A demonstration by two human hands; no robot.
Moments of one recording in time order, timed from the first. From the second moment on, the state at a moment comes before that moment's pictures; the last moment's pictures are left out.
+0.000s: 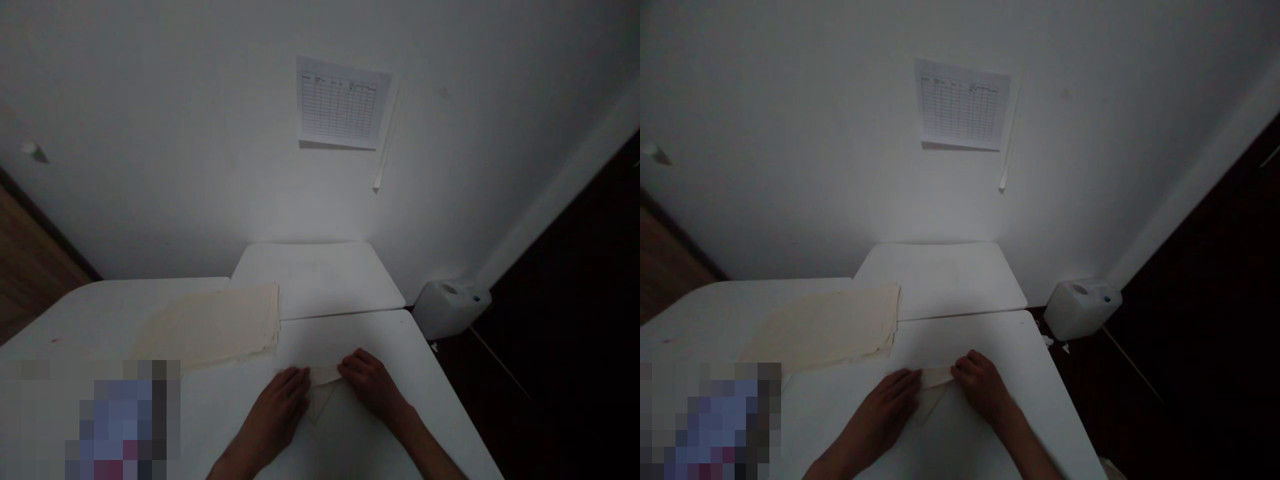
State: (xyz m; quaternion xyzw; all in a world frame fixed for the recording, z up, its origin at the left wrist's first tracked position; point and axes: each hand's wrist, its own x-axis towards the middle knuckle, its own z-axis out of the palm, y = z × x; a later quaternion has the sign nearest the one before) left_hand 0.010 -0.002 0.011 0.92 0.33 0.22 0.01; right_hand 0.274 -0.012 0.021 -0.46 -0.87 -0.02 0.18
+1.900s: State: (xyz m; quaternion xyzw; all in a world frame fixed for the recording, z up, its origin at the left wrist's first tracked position) left_hand 0.006 -0.023 0.002 0.84 0.47 0.21 -0.17; right_hand 0.213 -0.036 0.030 -0.54 -0.81 0.08 0.20
